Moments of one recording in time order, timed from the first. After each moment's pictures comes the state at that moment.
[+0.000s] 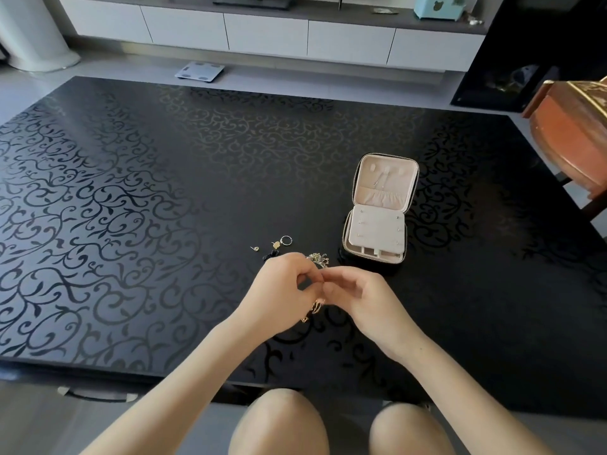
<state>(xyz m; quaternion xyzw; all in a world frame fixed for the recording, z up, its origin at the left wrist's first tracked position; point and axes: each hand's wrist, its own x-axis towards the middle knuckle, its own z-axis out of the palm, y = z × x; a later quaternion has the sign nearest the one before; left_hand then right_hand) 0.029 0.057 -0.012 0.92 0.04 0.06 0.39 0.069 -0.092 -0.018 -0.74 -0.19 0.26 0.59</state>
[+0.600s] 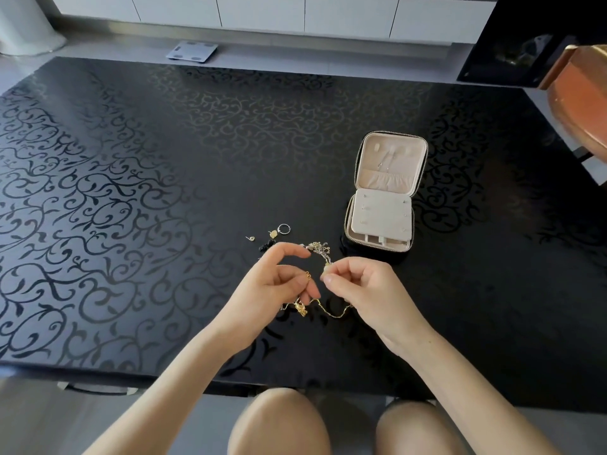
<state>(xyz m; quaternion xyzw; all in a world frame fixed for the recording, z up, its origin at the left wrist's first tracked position) 0.018 0.068 -0.033 0.71 0.10 -0.04 0.70 0.074 -0.089 -0.030 -0.76 -0.11 0.24 0.60</state>
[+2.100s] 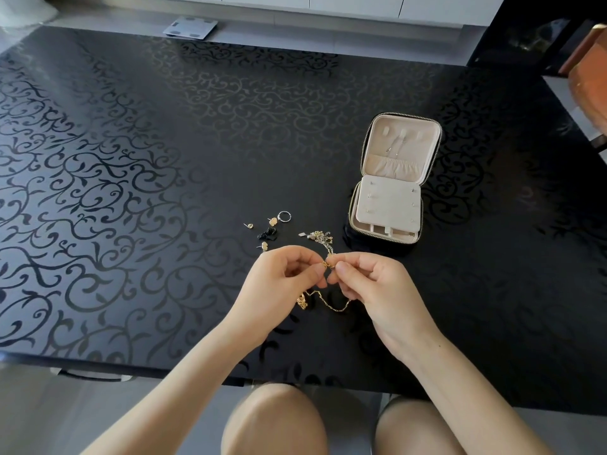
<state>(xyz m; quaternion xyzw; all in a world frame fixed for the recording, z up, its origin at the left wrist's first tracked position) 0.024 0.053 -0.035 0.77 0.14 -0.01 0.62 0.069 -0.088 -0.033 -0.72 -0.05 0.24 0.65</state>
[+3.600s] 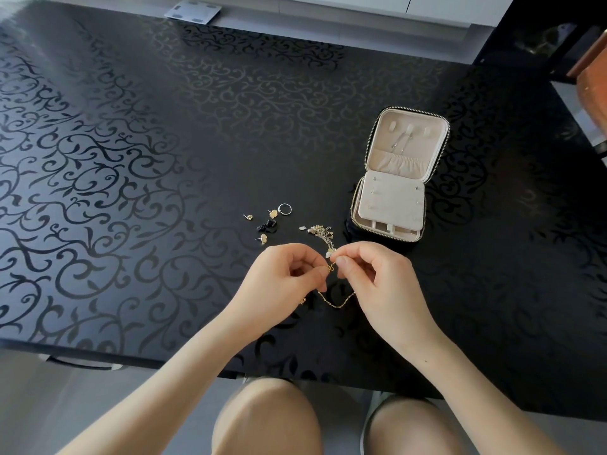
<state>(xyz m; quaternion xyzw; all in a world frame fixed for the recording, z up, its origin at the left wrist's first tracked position) 0.025 0.052 -0.037 0.80 0.14 -0.02 0.59 0.076 -0.094 -0.037 -0.86 -0.25 0.06 0.45</state>
